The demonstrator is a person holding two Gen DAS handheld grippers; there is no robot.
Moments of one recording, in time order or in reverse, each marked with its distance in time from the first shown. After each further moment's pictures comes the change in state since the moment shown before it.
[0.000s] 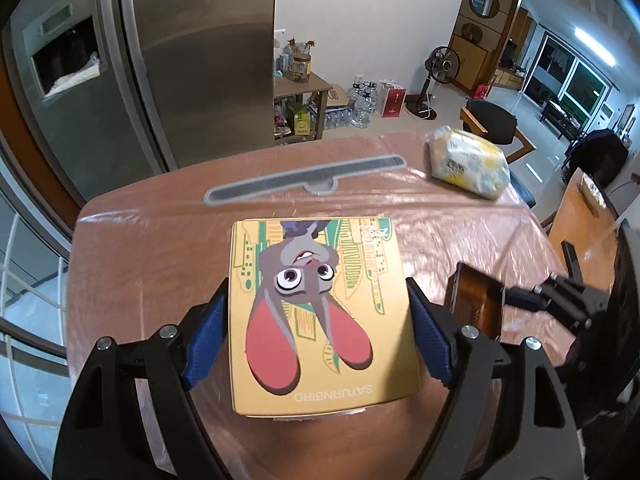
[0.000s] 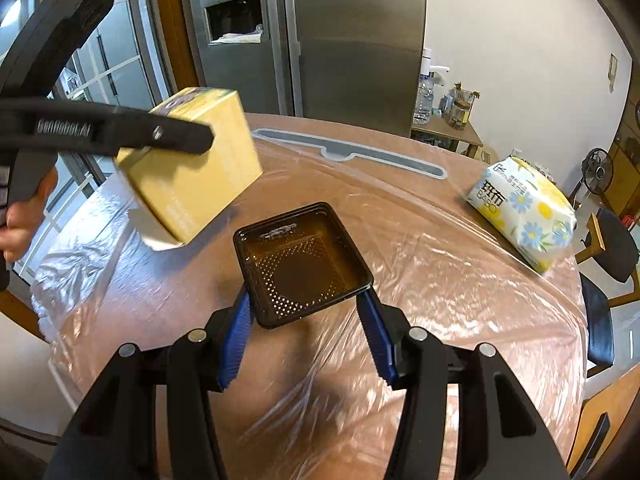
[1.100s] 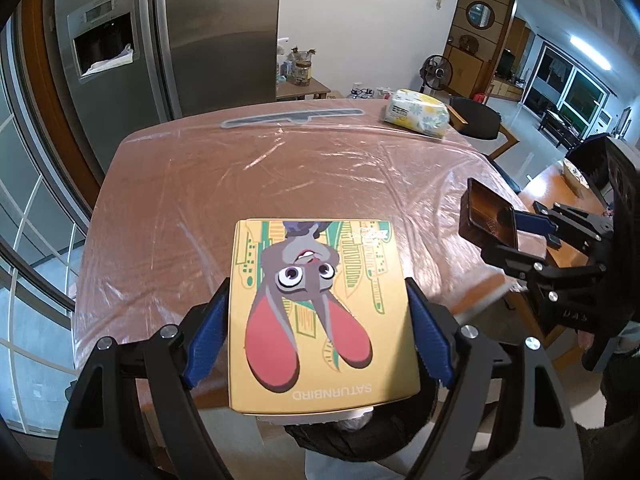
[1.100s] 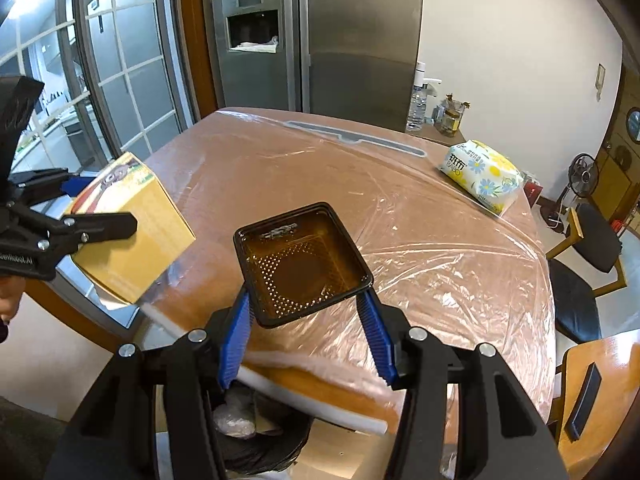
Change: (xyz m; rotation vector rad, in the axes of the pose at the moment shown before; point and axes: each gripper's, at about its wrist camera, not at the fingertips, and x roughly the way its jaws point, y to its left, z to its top) left arm -0.100 -0.048 -0.146 -0.022 -0.054 0.005; right arm -0.105 0.041 -0.082 -0.020 -0.035 -0.011
